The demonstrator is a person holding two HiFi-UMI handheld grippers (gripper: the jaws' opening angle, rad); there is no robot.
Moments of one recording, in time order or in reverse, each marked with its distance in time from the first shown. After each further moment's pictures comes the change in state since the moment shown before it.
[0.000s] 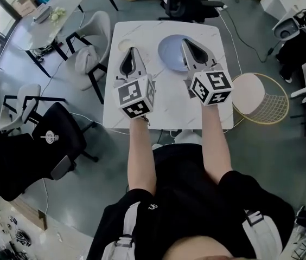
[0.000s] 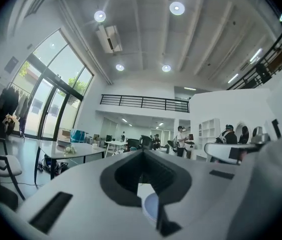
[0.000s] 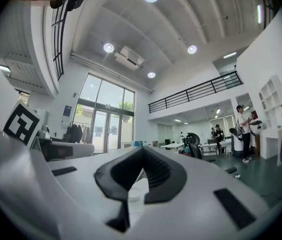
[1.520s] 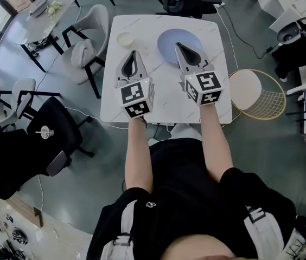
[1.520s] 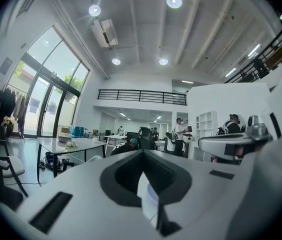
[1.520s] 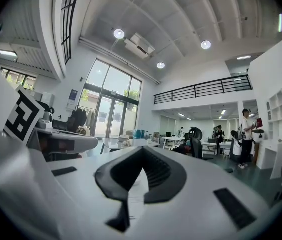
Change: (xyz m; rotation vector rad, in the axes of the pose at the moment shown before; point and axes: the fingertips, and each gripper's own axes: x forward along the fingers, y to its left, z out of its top) left arm -0.016 0.007 -0.044 0.038 0.081 -0.016; right arm -0.003 0.027 -0.043 -0.128 0.121 0.031
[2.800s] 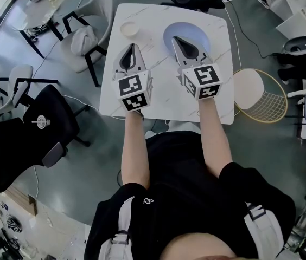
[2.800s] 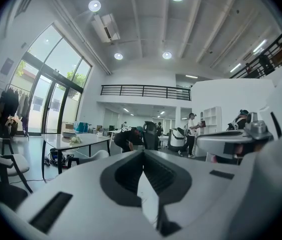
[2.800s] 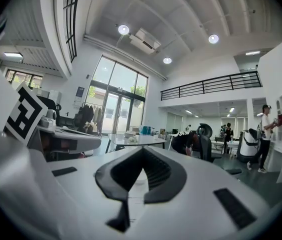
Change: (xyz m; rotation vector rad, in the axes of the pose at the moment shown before) left arm 0.018 0.028 -0.020 -0.005 0.063 0.037; right arm 0.040 0.015 -0.017 -0.025 0.047 0.077
